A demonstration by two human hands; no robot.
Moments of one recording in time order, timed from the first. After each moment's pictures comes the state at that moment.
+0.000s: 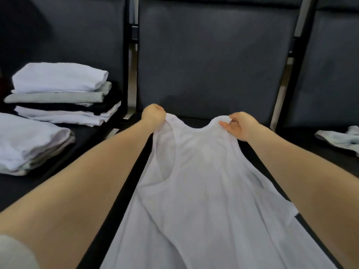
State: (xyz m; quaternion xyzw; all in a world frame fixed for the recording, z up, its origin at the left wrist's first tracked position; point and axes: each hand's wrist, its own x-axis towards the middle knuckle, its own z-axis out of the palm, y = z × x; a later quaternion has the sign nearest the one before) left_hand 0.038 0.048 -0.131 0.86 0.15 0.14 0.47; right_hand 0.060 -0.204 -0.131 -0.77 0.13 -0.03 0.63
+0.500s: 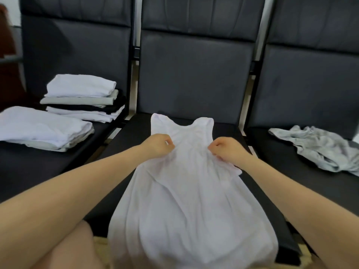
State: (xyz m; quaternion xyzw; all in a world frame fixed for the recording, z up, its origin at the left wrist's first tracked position) left_hand -0.138 0.009 -0.116 0.96 -0.03 -0.04 0.29; right_hand -0.127 -0.236 -0.109 -0.94 -0.04 0.04 0.34
